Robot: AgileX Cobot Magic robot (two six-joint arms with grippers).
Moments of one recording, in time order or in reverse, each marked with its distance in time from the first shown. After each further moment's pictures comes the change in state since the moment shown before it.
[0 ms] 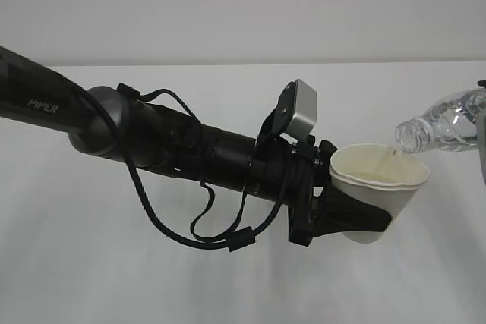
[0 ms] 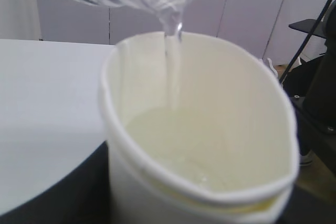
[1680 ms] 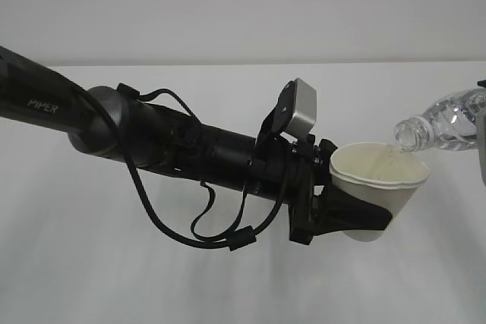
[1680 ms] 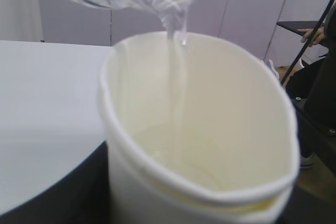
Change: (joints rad) left arm 0.000 0.000 0.000 -0.008 0.000 0.005; right arm 0.000 0.000 0.000 0.016 -0.002 0.000
